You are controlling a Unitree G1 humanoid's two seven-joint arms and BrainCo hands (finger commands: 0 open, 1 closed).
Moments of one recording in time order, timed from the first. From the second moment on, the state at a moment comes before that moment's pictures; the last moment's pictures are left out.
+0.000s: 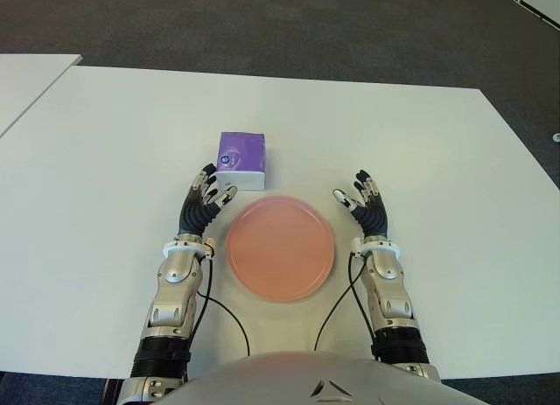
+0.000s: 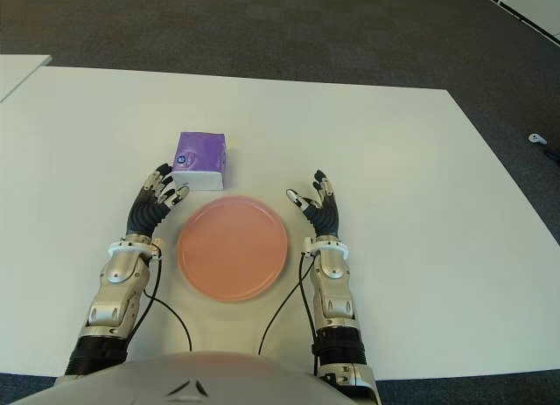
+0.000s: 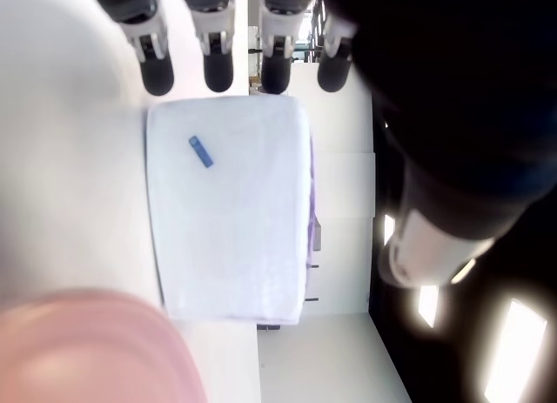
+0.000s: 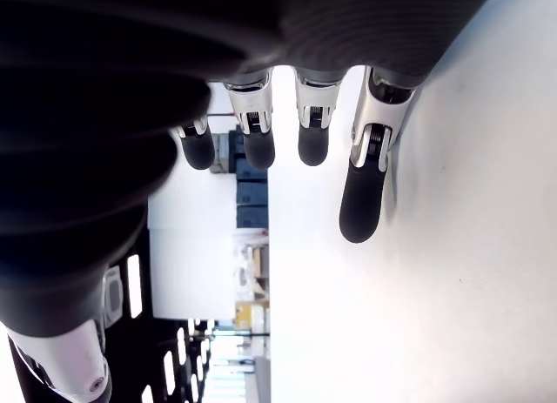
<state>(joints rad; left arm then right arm) 0.12 0.02 0.04 0.05 0.00 -0.10 0.01 0.03 0.04 -0.04 0.16 -0.03 -0.05 -0.08</state>
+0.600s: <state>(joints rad) 0.12 0.02 0.04 0.05 0.00 -0.09 0.01 0.04 0.04 -0.04 0.15 -0.03 -0.05 -0.08</state>
